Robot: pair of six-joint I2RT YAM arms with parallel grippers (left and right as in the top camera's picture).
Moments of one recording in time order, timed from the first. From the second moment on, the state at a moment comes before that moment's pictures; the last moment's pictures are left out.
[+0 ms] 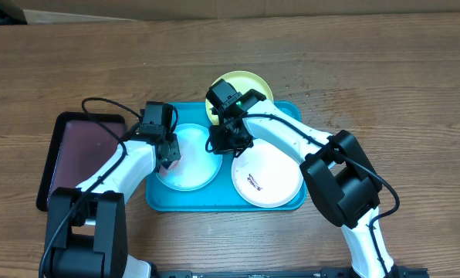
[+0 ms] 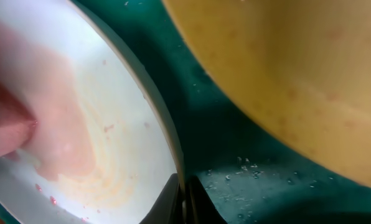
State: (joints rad) left arm -0.12 1.67 0.88 -0.48 -0.24 -0.32; right arm 0.69 2.22 1.70 -0.88 -0.29 0.49
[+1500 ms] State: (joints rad) left arm 0.61 1.78 1.20 -0.81 0.15 -0.47; right arm 0.97 2.15 2.06 -1.14 0.75 0.17
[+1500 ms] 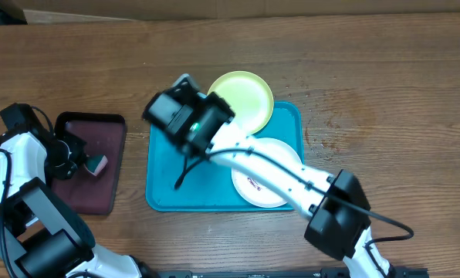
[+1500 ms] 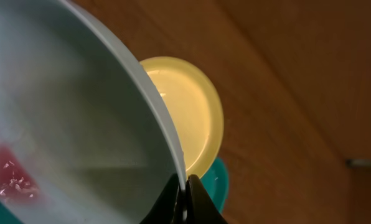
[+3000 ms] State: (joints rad) left arm 0.67 1.80 1.20 -0.77 0.15 -0.47; right arm 0.65 2.15 2.06 -1.03 0.03 0.24
